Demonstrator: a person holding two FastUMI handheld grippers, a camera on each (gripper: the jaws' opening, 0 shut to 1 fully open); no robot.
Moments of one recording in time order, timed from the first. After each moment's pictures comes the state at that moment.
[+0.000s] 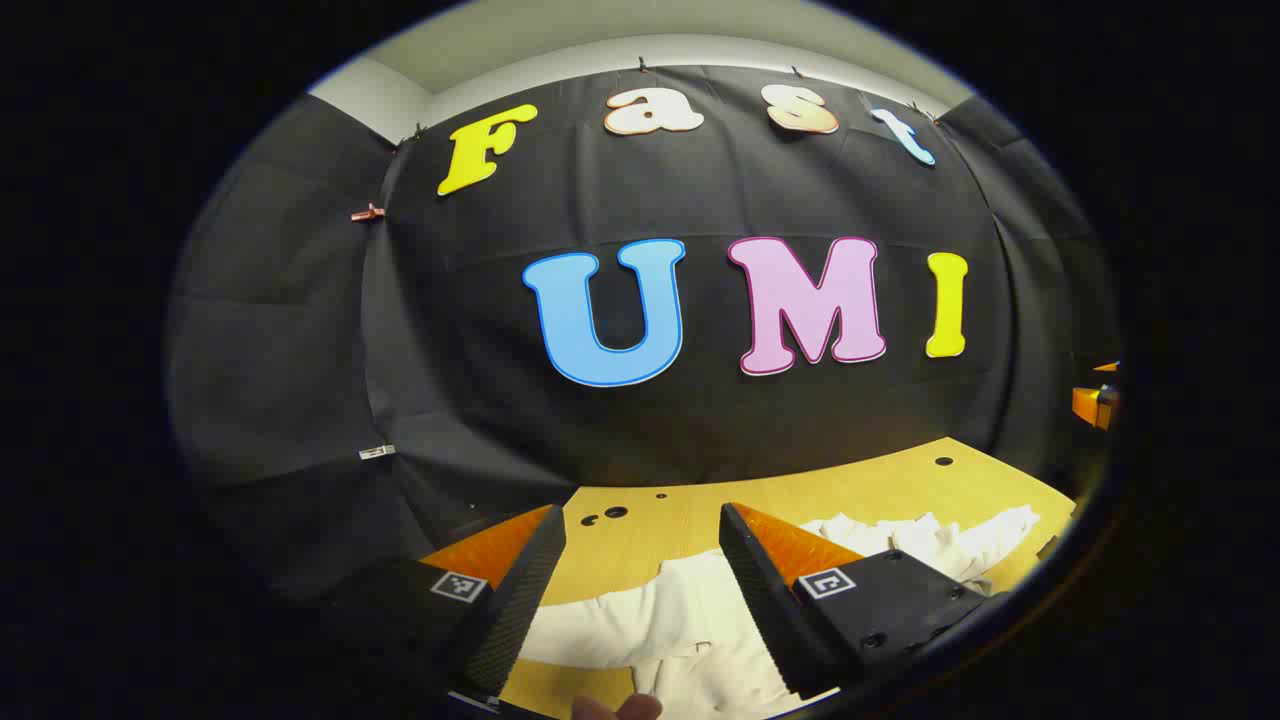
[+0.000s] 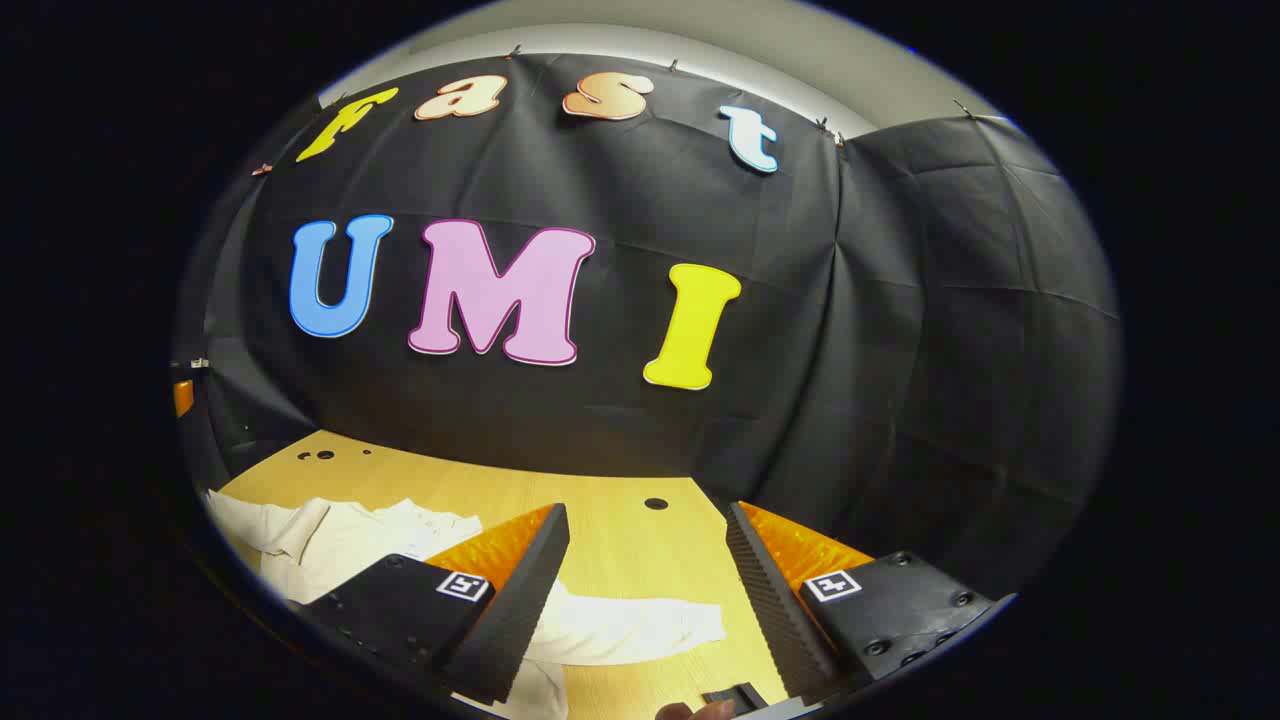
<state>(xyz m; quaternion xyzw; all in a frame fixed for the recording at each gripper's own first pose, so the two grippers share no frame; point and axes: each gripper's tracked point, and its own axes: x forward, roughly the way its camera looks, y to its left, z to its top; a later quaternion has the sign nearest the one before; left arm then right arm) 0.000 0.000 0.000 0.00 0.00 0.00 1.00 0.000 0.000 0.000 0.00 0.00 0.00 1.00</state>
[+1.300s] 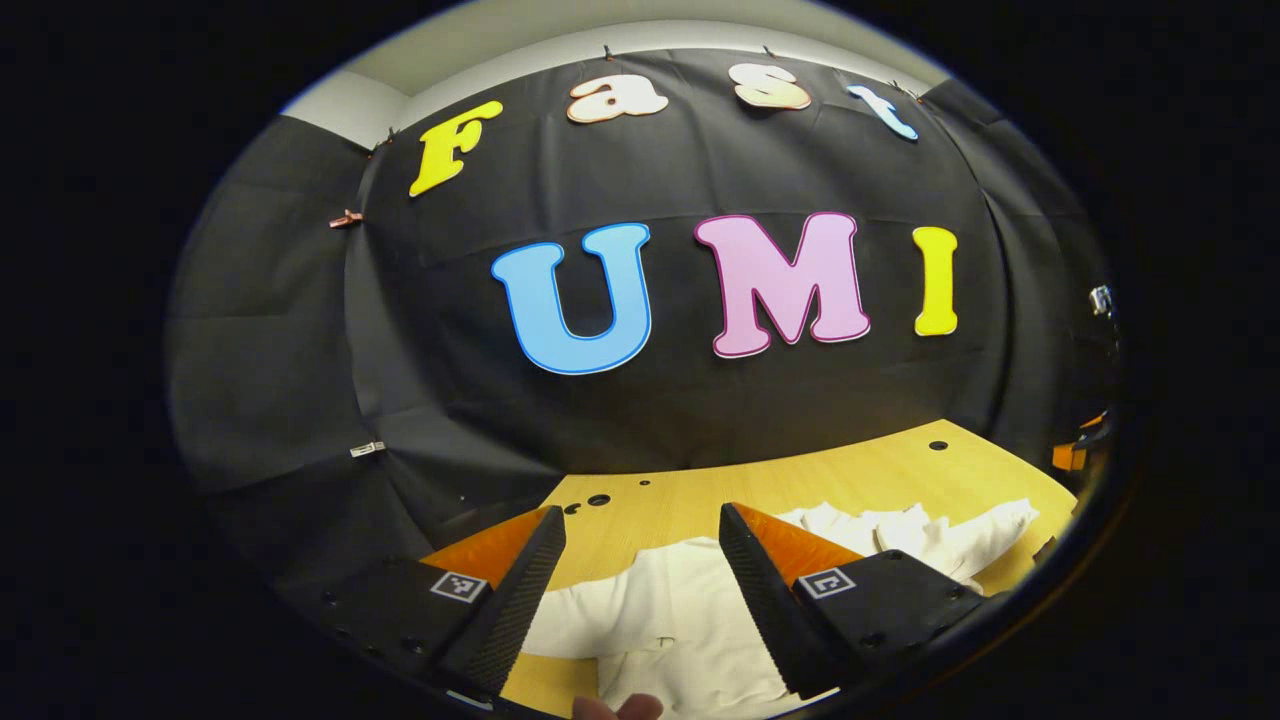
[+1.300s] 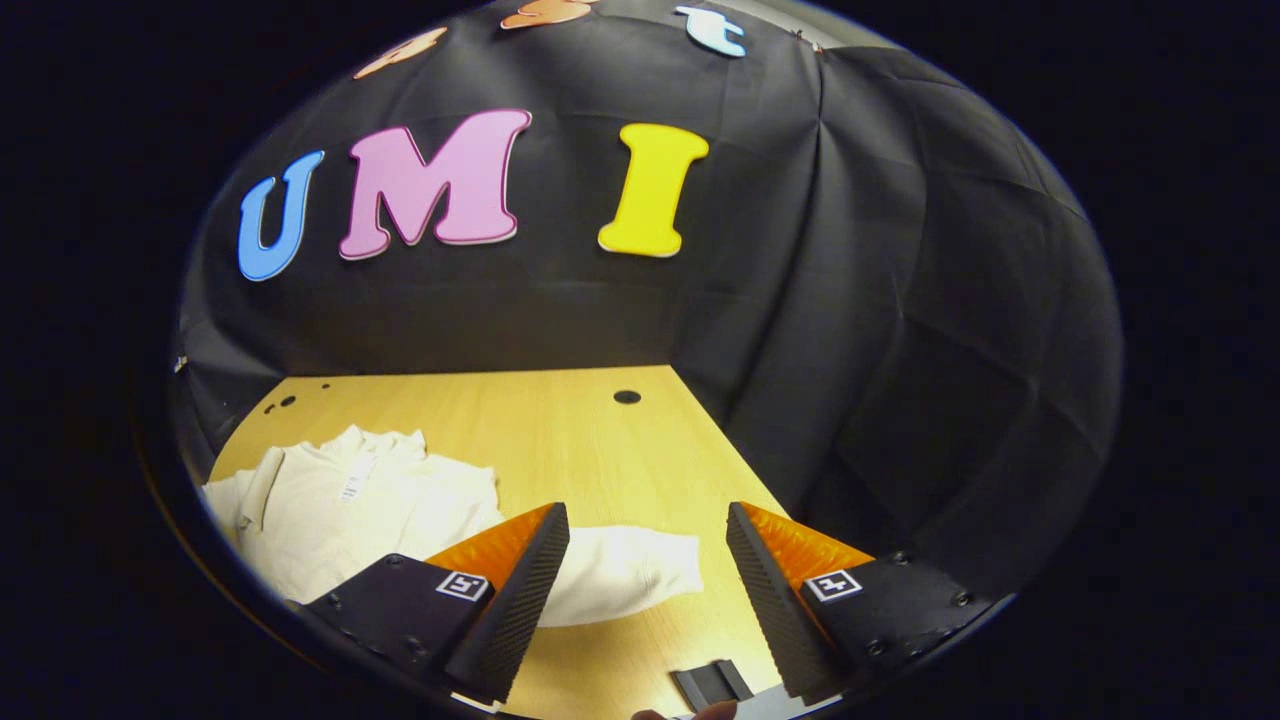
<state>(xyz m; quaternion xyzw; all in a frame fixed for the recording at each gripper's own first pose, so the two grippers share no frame) 0.005 -0.063 -0.007 0.02 0.03 0.00 1.00 0.078 -0.067 -0.149 0.02 0.19 -0.01 0.98</state>
